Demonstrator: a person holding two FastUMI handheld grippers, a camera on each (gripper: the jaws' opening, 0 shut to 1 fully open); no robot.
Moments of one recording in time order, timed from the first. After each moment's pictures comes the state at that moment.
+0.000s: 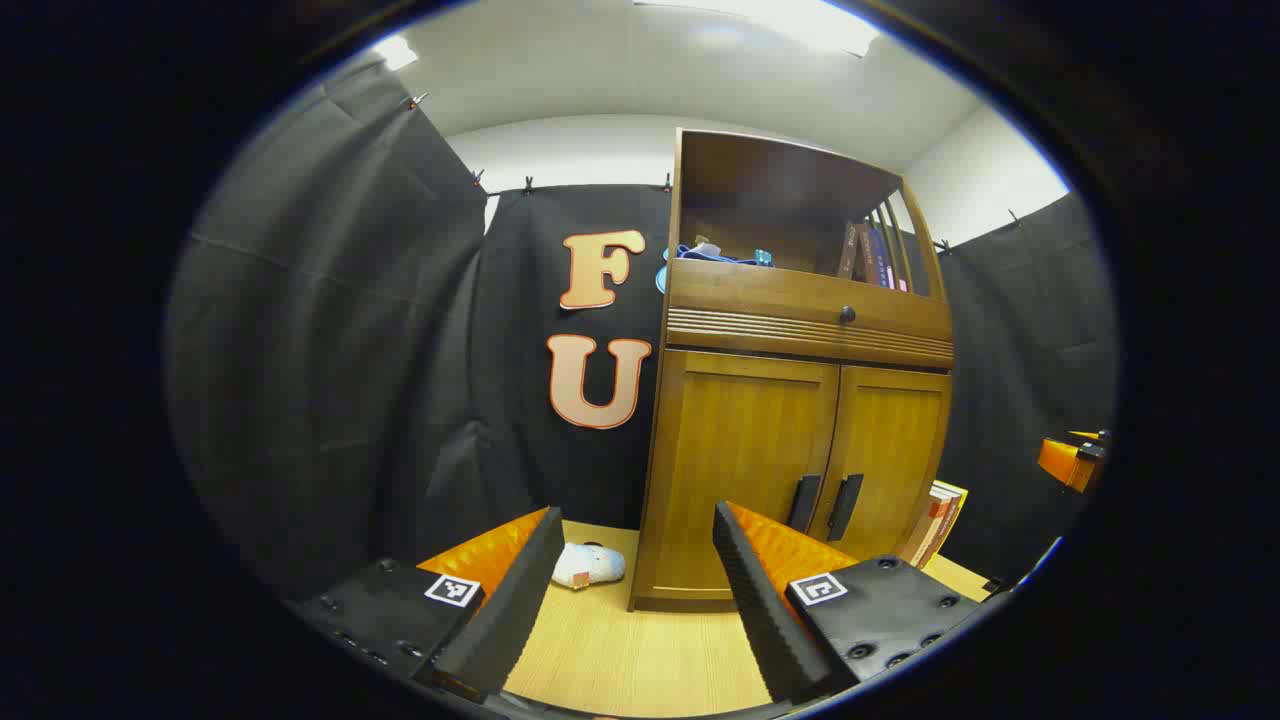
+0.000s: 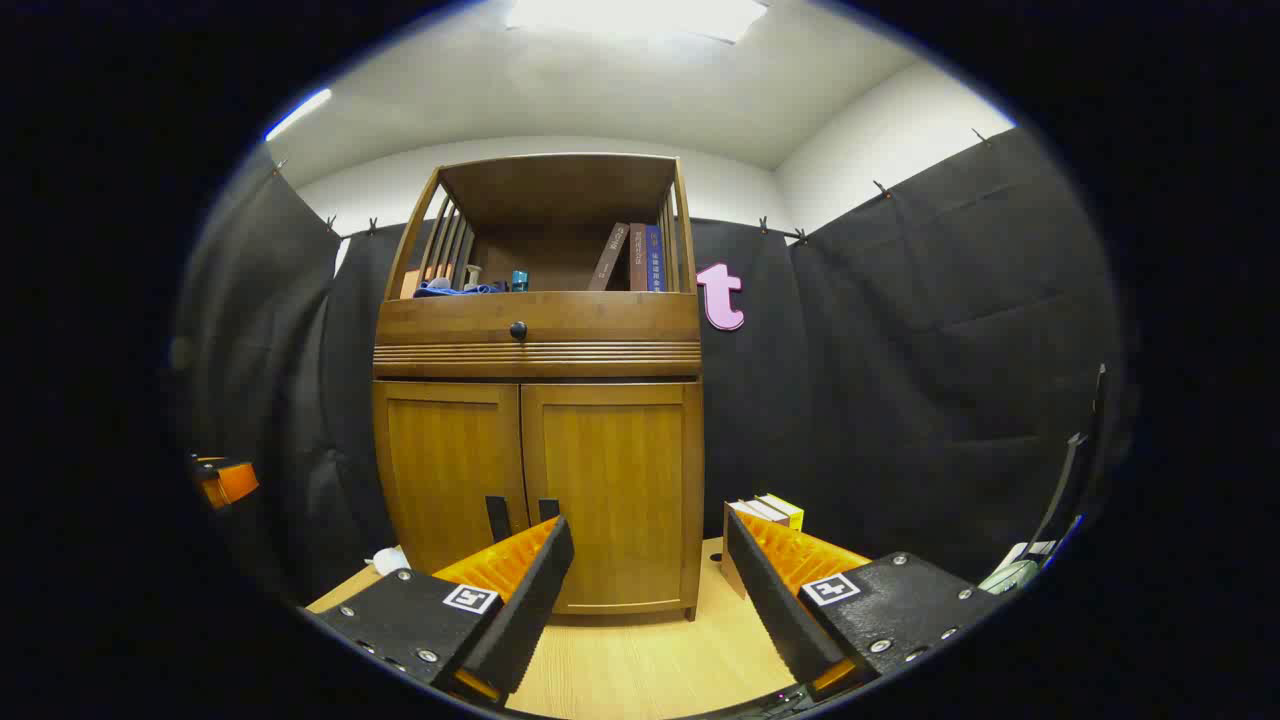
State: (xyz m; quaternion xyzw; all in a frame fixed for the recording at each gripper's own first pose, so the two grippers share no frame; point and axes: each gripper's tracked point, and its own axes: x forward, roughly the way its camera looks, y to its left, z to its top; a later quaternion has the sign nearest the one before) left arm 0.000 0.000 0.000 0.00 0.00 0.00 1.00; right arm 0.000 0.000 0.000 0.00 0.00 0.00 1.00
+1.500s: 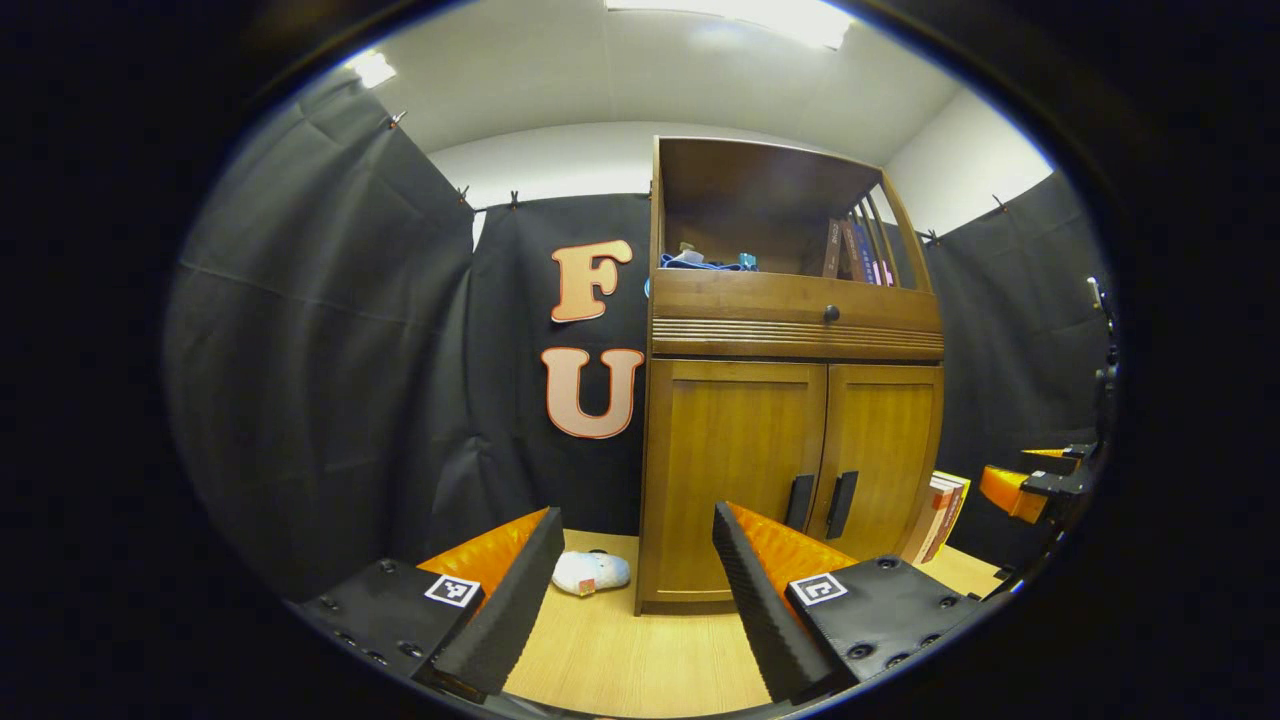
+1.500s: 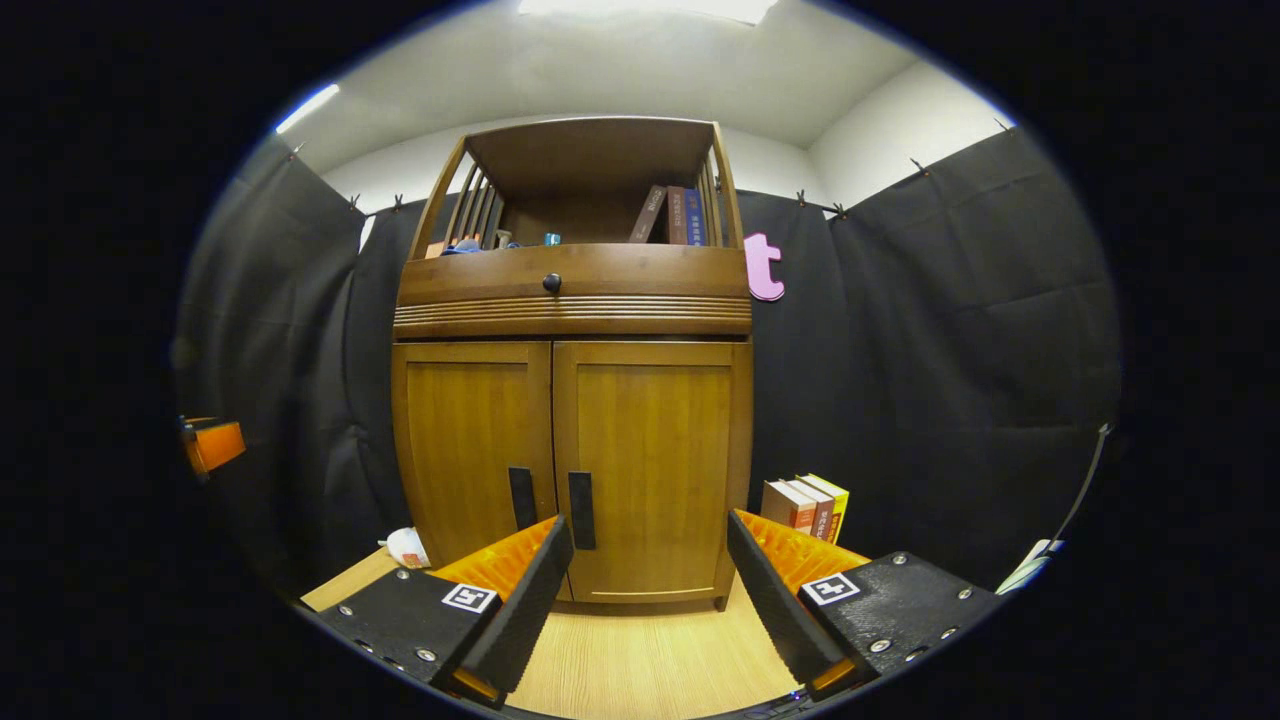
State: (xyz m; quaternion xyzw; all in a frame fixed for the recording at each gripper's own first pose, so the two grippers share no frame) left arm -0.010 0.001 0.014 0.02 -0.01 0.00 1.00; right arm 0.045 0.050 -0.054 0.00 0.04 0.06 1.00
